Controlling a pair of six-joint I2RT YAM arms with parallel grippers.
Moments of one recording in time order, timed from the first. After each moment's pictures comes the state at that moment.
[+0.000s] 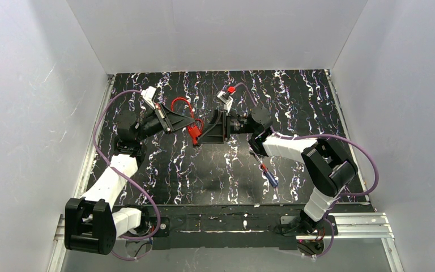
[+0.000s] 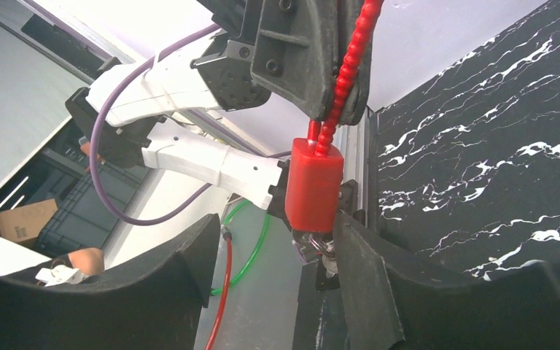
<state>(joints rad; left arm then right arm) -0.13 1.13 0.66 0.57 0.93 -1.16 0.72 1.71 0.95 1.10 -0.99 1.11</state>
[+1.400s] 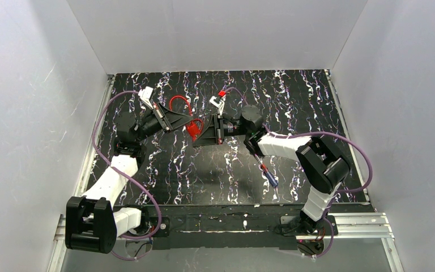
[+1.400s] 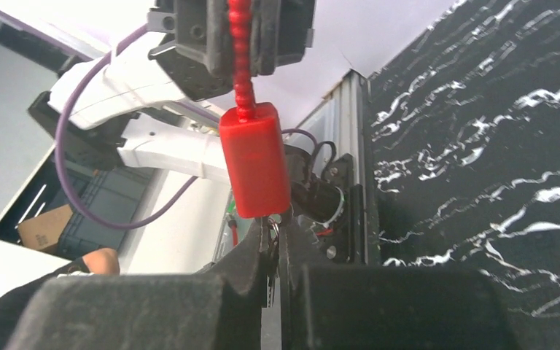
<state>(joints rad) -0.13 1.14 0.64 0.65 0.91 -1.20 0.75 1.77 0.98 1.00 -0.99 1.13</state>
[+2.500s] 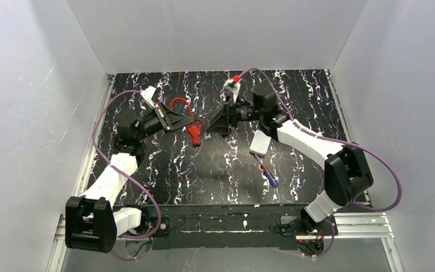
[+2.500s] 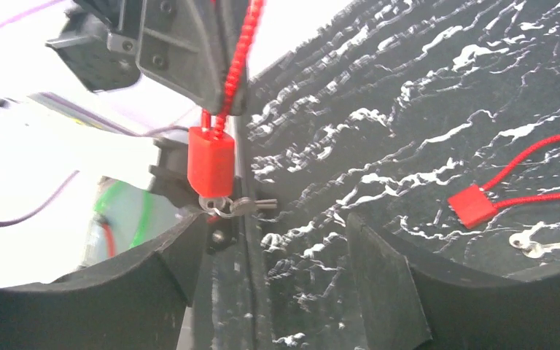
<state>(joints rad) -0.12 1.15 0.67 0.50 0.92 -1.14 0.66 1.58 1.21 0.09 -0.87 0.37</state>
